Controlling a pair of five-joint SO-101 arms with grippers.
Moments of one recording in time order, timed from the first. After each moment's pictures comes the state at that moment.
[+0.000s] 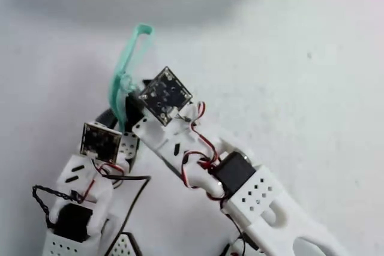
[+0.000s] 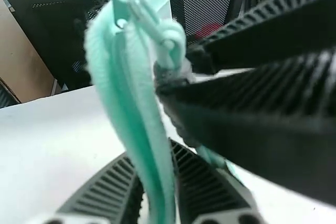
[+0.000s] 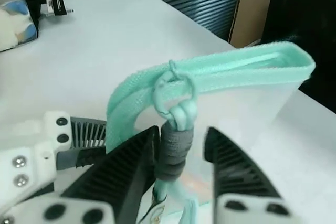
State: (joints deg) left arm 9.7 -103.6 84.0 43.6 -6.5; right arm -48.6 -45.2 39.8 34.4 8.9
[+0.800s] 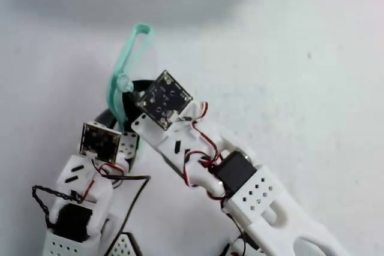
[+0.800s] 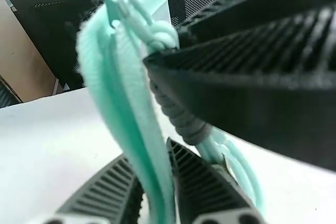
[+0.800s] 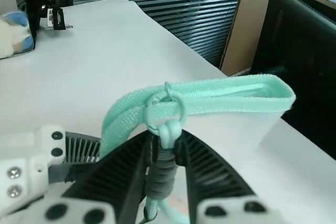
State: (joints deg) left arm 9.6 -103.6 84.0 43.6 -6.5; right arm -48.4 -45.8 39.9 30.1 14.2
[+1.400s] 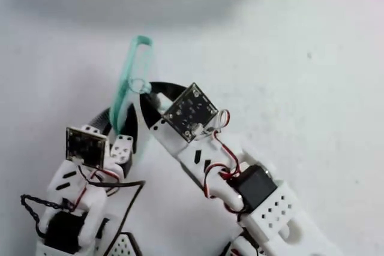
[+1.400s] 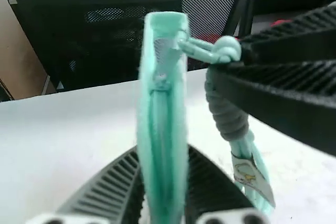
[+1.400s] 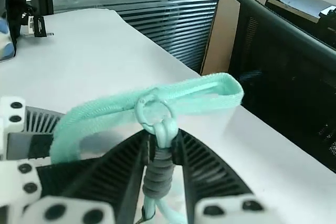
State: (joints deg) left arm 10.0 -104.1 76.4 50.9 -2.3; right arm -44.2 -56.5 45.8 32.0 14.7
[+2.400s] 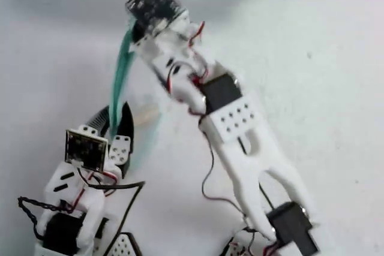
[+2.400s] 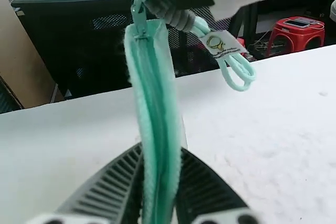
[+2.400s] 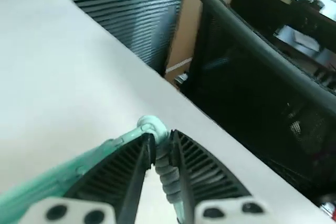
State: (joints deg) left arm 9.7 -104.5 75.4 52.1 -3.7; right arm -31.3 -10.2 -5.1 40.5 19.2
